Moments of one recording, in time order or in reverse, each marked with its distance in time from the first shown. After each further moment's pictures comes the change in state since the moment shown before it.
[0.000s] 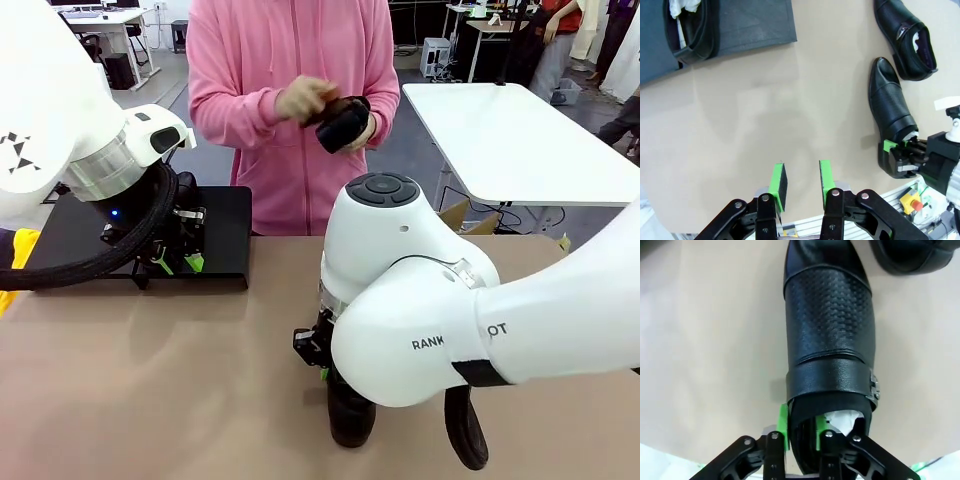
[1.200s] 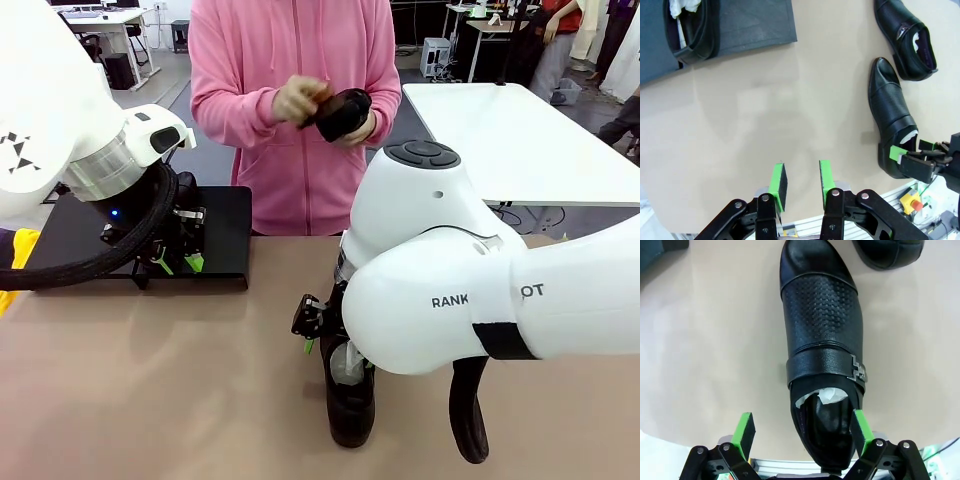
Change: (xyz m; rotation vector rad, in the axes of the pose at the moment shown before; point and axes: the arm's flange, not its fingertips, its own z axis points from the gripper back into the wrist) left arm 0.000 0.000 0.000 0.000 0.000 0.000; right arm 0.007 -0.014 0.034 0.073 0.021 -0.089
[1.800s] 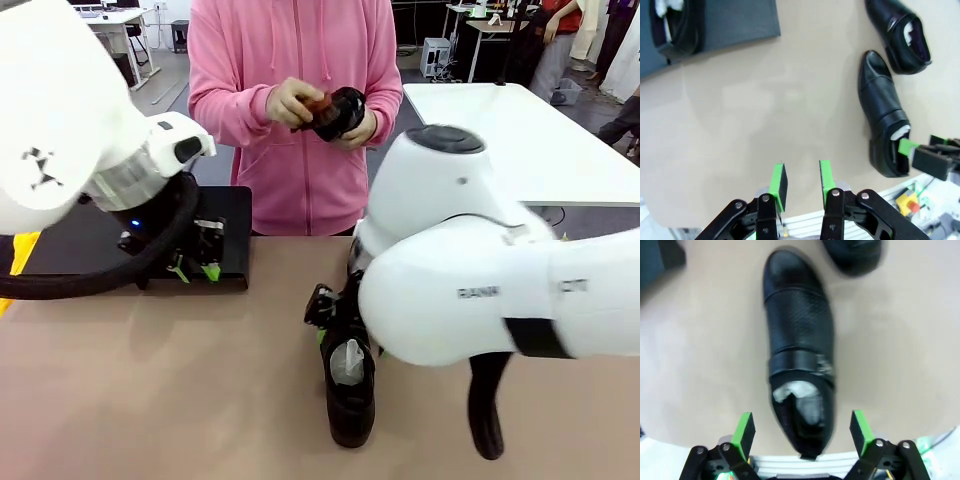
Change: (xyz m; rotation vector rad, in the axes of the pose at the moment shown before) left arm -0.023 -0.046 -0.007 0.024 -0.005 0.013; right arm 0.005 -0.031 0.039 -0.007 -0.050 -0.056
